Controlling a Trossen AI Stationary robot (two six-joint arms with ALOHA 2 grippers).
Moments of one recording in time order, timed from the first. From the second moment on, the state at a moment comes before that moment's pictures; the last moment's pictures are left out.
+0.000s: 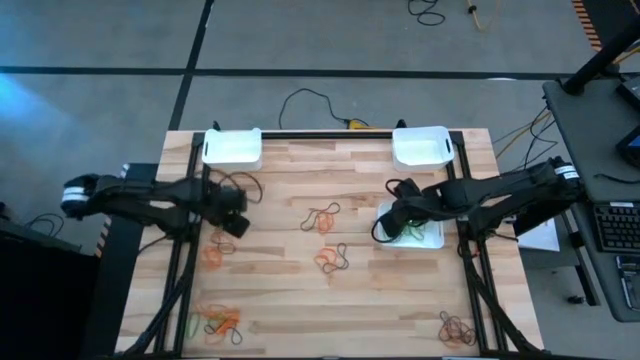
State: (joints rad) left arm 0.16 1.03 0.58 -1.04 -0.03 -0.92; right arm 0.15 1.24 1.03 -0.99 0.31 1.11
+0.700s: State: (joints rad) left arm 0.29 1.27 0.53 -0.89 0.06 -0.75; right arm 0.22 1.24 1.19 -1.02 0.45 1.04
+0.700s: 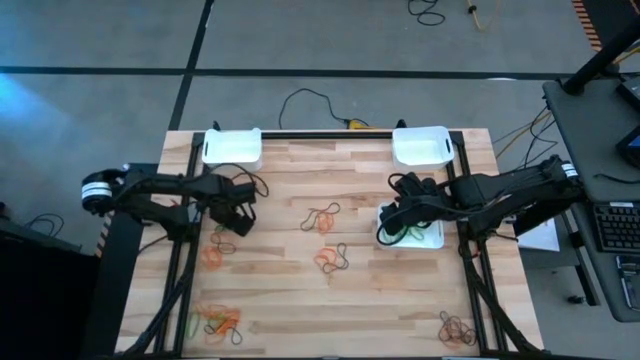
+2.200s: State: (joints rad) left arm -0.32 1.54 0.95 0.53 -0.35 -0.53; right arm 0.58 1.49 1.16 -0.31 0.63 0.64
